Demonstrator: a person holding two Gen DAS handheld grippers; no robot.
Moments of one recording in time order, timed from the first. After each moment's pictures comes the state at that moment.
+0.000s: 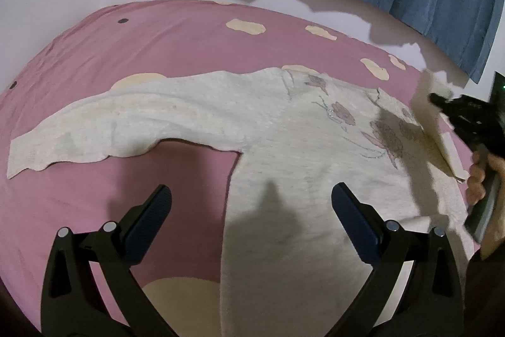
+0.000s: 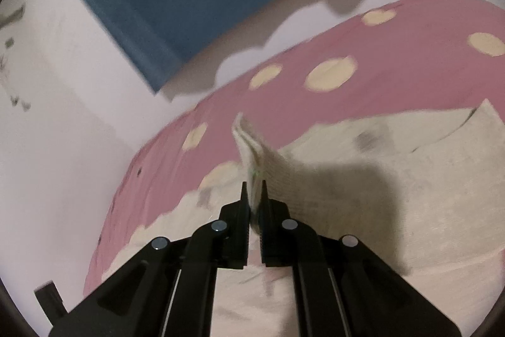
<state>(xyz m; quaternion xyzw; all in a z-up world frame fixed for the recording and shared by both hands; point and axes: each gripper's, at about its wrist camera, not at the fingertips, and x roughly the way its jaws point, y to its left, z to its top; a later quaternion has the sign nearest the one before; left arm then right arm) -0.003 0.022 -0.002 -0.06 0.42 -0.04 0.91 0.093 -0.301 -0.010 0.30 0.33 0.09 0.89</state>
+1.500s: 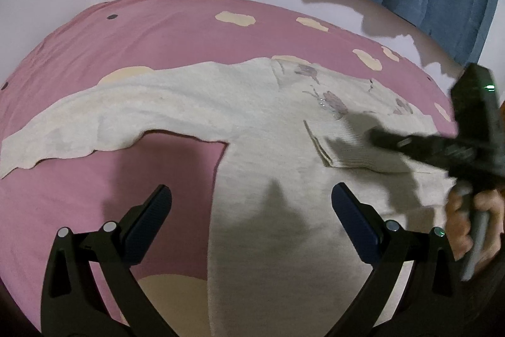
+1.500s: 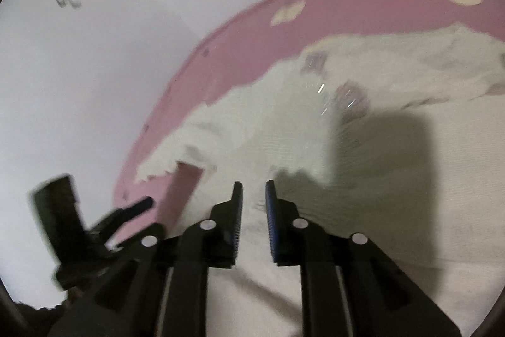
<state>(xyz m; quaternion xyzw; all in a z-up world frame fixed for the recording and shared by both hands) -0.002 0.013 -0.012 -0.05 0.43 -0.06 0.90 0.086 -0.209 -0.040 0.24 0.44 0.31 0.81</state>
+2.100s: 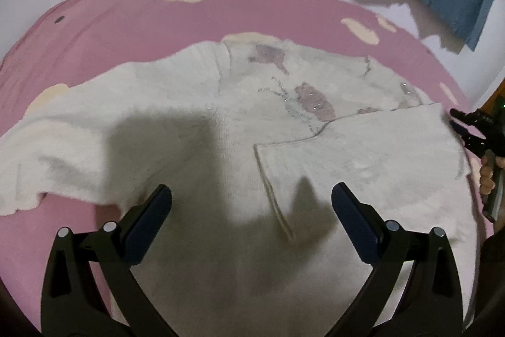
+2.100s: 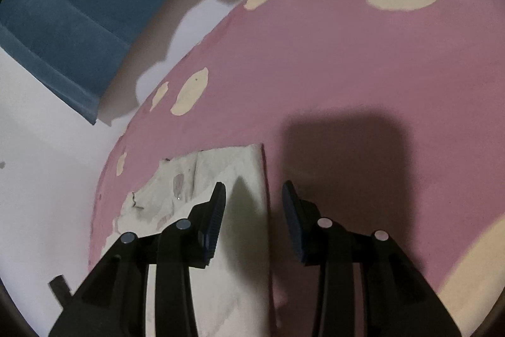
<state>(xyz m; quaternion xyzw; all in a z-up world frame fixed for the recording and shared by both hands) 0.096 -0.060 -0.054 -0.02 0.49 -0.09 0.87 0.109 -0.510 -0.091 0.38 0.40 0.02 0.83</state>
